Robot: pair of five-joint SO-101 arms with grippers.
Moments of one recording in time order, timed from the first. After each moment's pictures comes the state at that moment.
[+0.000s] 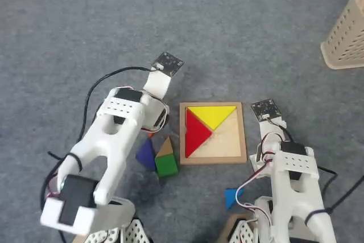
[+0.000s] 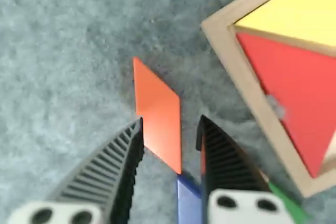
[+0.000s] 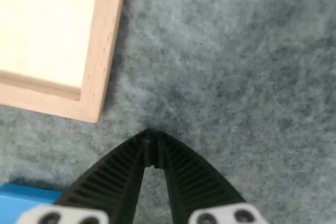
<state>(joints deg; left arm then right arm) 7.3 -6.0 40.0 54.7 -13.0 5.6 -37.0 73.8 53.0 24.0</state>
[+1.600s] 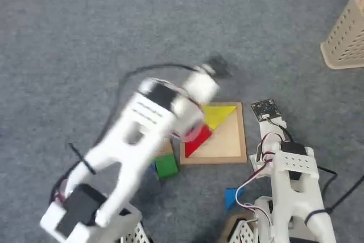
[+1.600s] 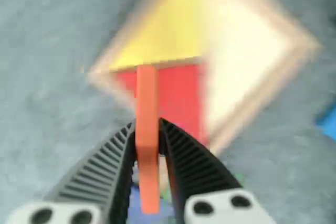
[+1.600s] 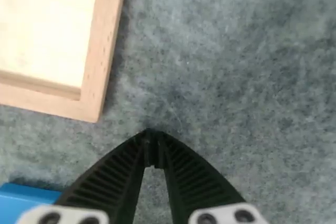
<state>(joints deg) 28.6 -10.5 24.5 73.9 -13.0 5.6 -37.0 73.8 53.0 24.0</state>
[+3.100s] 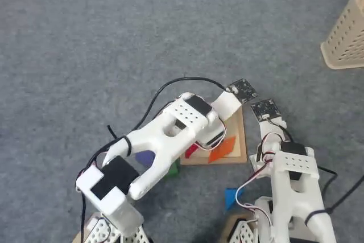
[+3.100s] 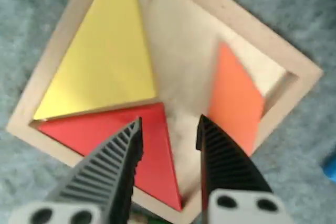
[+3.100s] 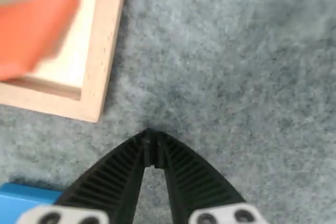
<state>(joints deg) 34.5 10.0 23.7 60.6 -8.8 5.6 -37.1 73.8 53.0 24.0</state>
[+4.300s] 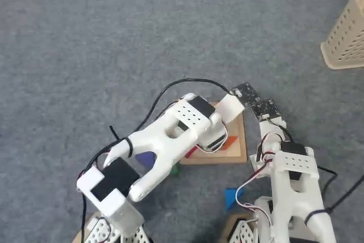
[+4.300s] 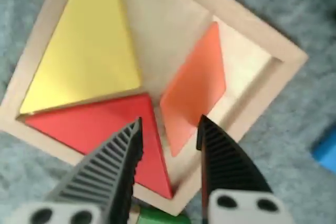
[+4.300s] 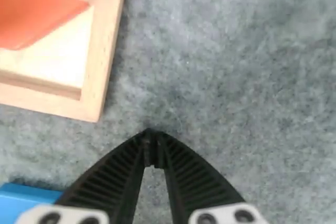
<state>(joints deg) 35.9 9.5 23.0 64.0 -9.4 5.5 -37.1 73.8 53.0 24.0</state>
